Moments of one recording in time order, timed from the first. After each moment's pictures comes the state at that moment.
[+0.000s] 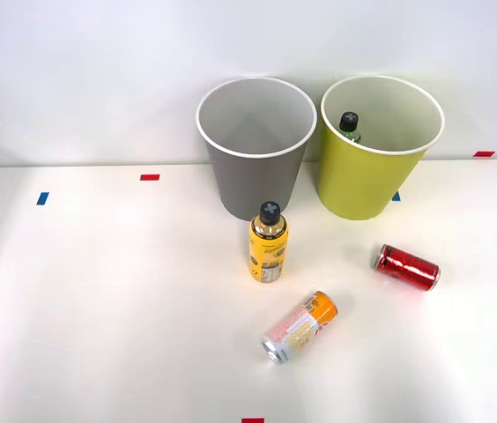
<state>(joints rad) 0.98 -0.21 0.27 -1.41 -0.05 -1.26 1.68</state>
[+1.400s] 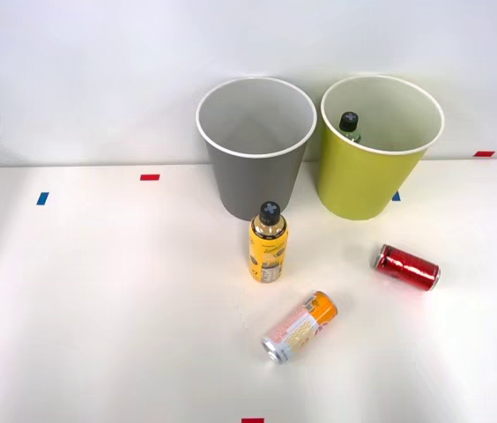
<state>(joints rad) 0.98 -0.21 0.27 -1.41 -0.05 -1.26 1.68</state>
